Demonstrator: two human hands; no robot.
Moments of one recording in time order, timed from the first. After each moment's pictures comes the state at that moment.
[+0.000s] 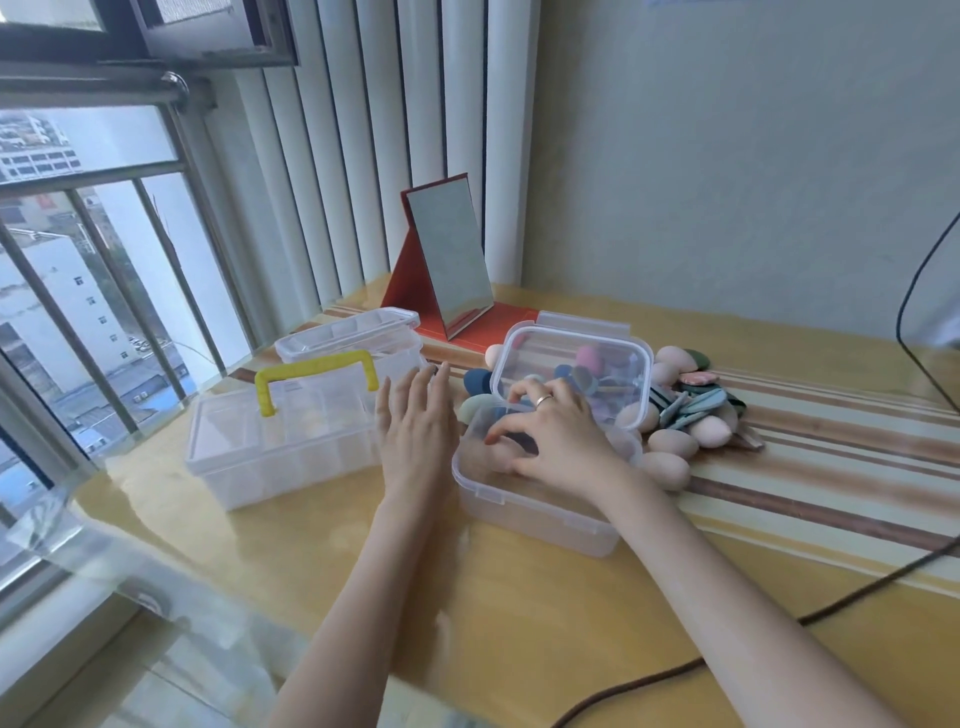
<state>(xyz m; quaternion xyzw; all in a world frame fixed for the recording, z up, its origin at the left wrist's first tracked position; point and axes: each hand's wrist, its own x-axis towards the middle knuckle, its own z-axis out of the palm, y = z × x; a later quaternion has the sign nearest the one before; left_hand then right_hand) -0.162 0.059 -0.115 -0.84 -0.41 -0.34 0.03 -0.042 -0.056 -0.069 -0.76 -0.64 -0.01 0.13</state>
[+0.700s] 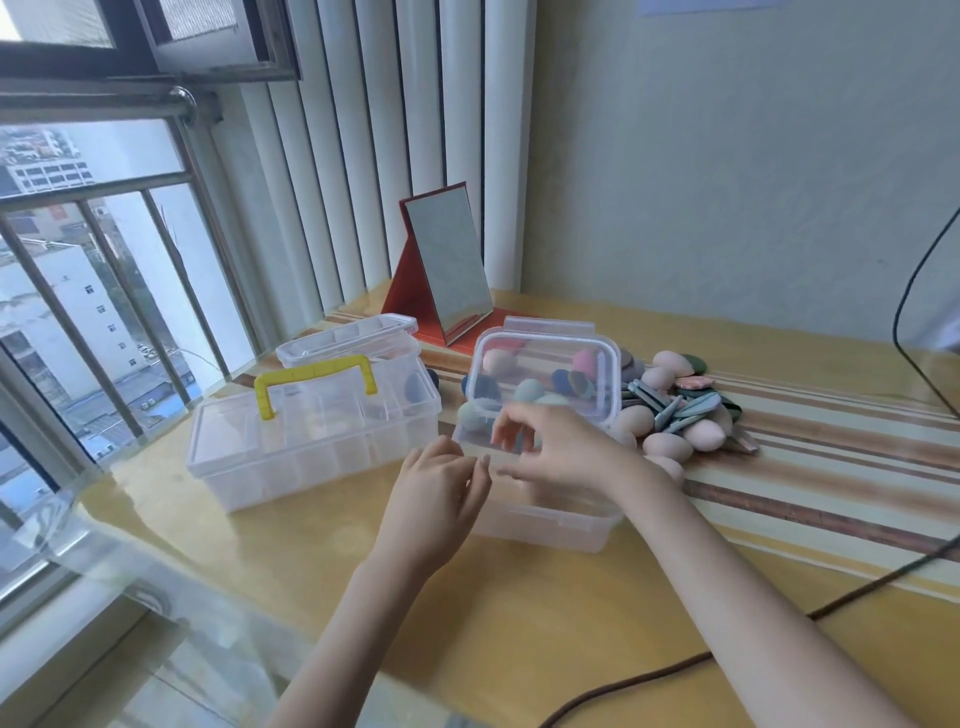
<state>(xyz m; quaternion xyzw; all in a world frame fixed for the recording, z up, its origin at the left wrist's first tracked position) -0.198 0.007 -0.115 -0.89 -0.25 -0.35 -0.13 -0.030 -0.064 -0.063 -0.72 -0.63 0.16 0.23</state>
